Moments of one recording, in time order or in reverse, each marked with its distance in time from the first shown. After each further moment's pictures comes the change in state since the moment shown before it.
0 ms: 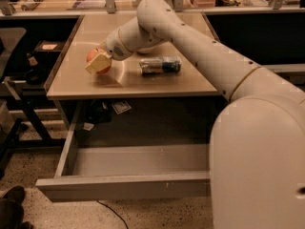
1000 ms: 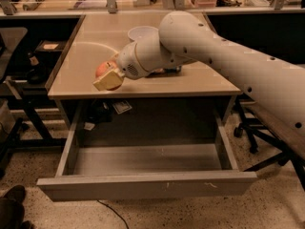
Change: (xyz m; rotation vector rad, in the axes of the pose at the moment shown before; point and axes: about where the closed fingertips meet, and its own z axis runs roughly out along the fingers) arm 0.019 0.088 -0.066 0.078 -0.023 0.035
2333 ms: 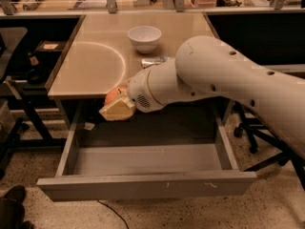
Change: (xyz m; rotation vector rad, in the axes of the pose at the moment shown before) arm 0.032 0.092 -0.057 0.092 0.082 0.120
